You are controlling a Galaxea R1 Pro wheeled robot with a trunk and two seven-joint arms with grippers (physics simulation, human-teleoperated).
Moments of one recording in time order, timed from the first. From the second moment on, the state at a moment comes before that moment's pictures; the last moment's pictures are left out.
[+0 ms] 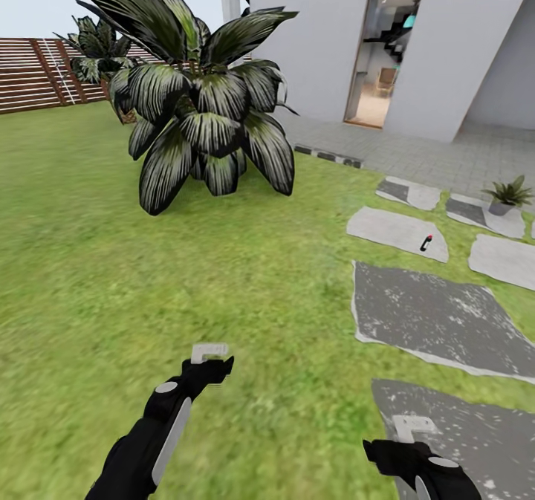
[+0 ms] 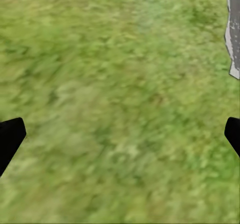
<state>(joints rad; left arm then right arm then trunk) -0.37 -0.07 -0.12 -1.16 0.11 0.43 0.00 0.00 -0.01 -0.07 -1.54 0.01 0.81 0.01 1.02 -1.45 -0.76</state>
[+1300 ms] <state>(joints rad) -0.37 -0.07 -0.12 -1.16 0.11 0.43 0.00 0.00 -0.01 -0.07 -1.54 0.01 0.82 0.01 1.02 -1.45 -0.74</state>
